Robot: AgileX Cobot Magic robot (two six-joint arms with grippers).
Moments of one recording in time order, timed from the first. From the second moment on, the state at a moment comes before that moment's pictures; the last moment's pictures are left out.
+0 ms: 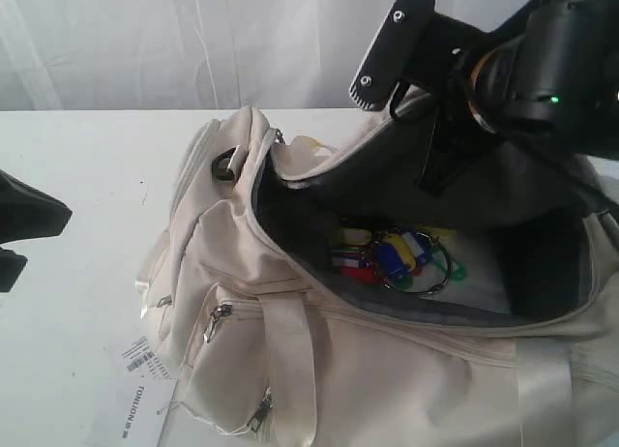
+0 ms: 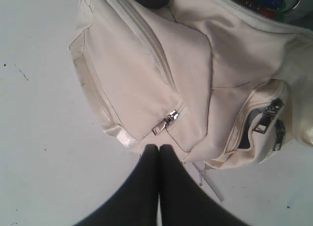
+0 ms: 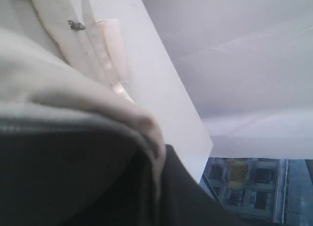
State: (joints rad) left arm -0.36 0.93 -0.83 -0.35 0.80 0.58; right arm 0.82 1.42 -1.06 -1.06 0.73 0.31
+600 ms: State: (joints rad) left arm -0.36 0.93 -0.83 -0.39 0.81 0.58; right arm 0.51 1.84 -1.49 -1.07 0.41 0.31
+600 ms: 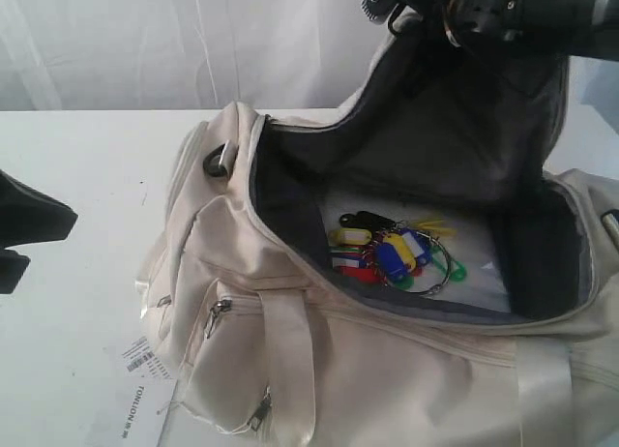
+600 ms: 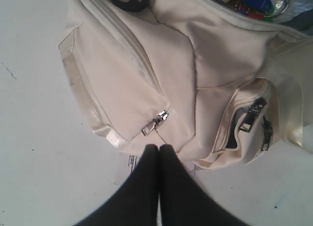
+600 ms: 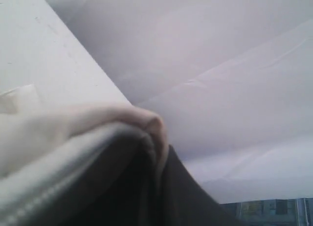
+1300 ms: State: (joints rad) left arm -0.36 0.93 -0.83 -0.39 0.82 0.58; right arm 0.42 2.11 -1.66 -1.07 0.42 0.44
